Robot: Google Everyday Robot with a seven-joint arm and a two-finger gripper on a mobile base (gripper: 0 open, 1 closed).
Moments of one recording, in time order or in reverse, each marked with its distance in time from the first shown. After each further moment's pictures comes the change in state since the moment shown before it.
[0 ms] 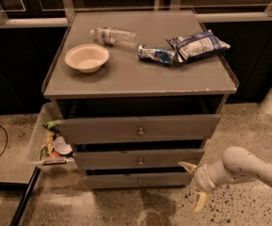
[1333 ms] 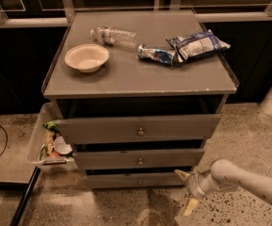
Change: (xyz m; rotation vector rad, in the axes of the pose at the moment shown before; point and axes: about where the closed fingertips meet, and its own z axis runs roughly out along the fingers) arm 0.059 -0.004 0.091 0.022 -0.012 0.131
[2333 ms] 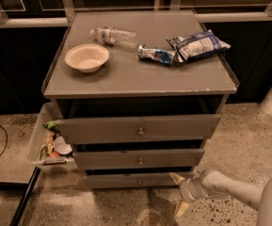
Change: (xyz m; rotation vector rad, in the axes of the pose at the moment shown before) arm 0.024 -0.012 0.072 0.088 0.026 -0.044
